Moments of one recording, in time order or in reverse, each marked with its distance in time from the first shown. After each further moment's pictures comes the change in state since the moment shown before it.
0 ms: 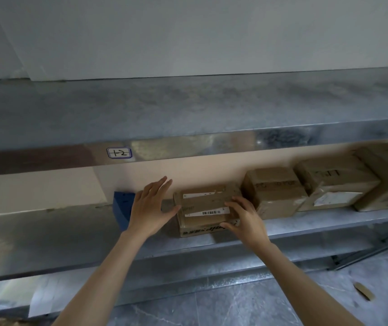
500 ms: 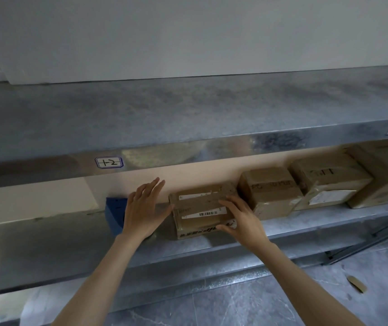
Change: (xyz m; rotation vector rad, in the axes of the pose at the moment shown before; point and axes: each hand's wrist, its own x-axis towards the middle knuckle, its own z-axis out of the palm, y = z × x) left_hand 0.013 -0.003 0.003 0.030 0.025 -0.006; right_hand 0.006 0.003 -0.005 -0.046 -0.040 -0.078
